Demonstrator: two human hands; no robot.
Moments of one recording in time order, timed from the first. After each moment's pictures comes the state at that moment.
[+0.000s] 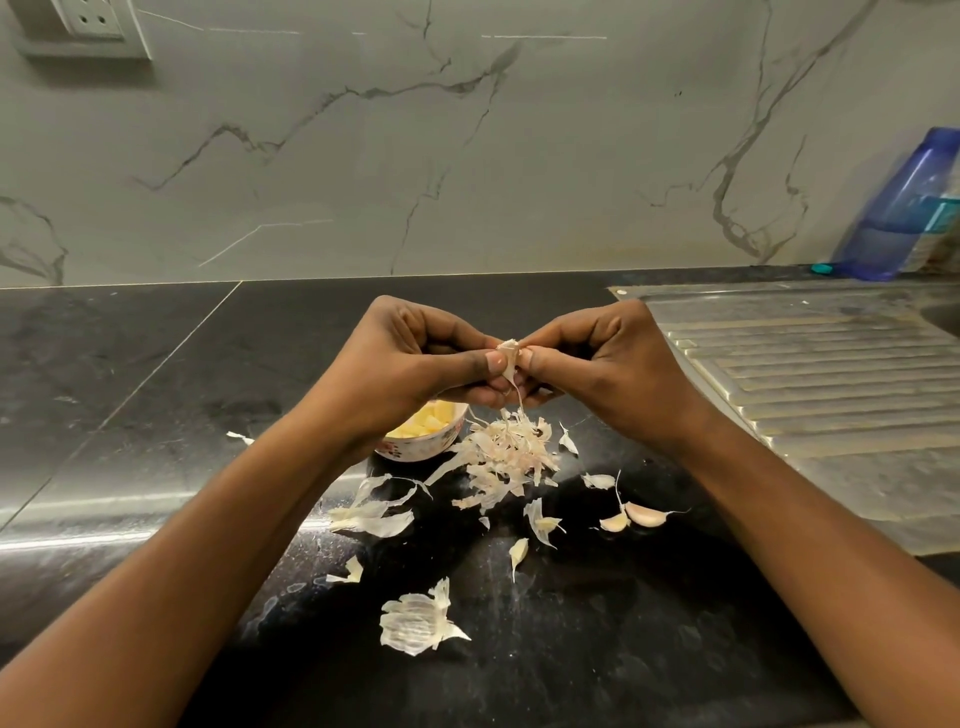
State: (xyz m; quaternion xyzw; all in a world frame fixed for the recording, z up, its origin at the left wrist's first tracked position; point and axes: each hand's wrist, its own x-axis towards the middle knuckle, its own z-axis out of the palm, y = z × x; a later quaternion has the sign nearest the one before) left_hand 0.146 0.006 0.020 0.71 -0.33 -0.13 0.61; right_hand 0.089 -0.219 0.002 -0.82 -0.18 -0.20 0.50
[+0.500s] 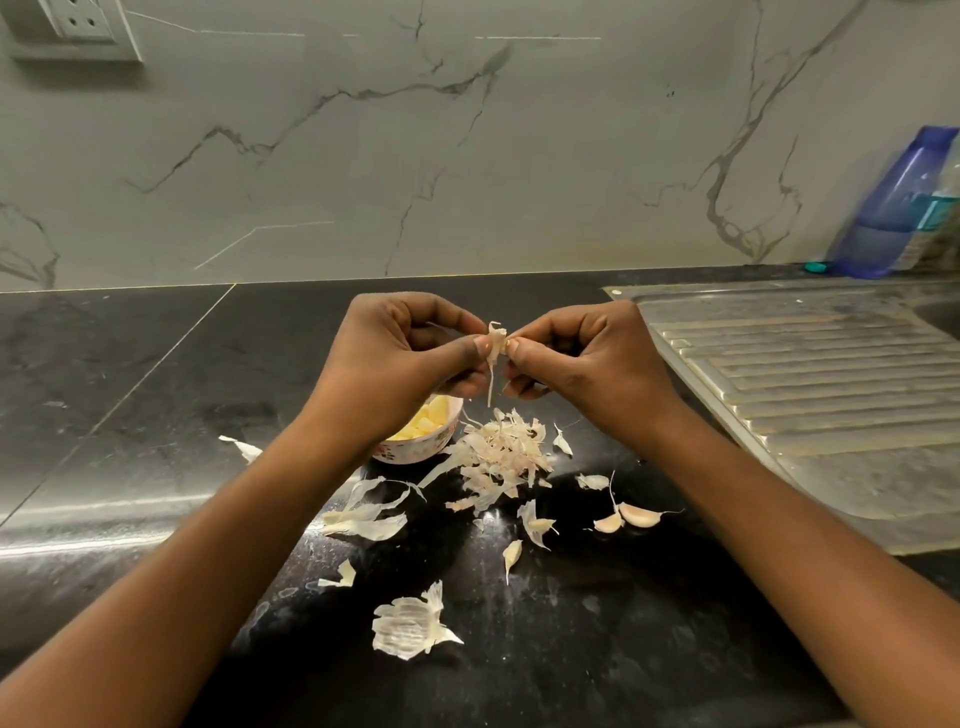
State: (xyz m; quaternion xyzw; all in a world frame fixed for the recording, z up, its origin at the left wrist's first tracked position) left_hand 0.145 0.001 0.015 0.74 -0.31 -0.01 0.60; right_hand 0.091 -0.211 -0.003 -0.81 -0.13 -0.23 0.53
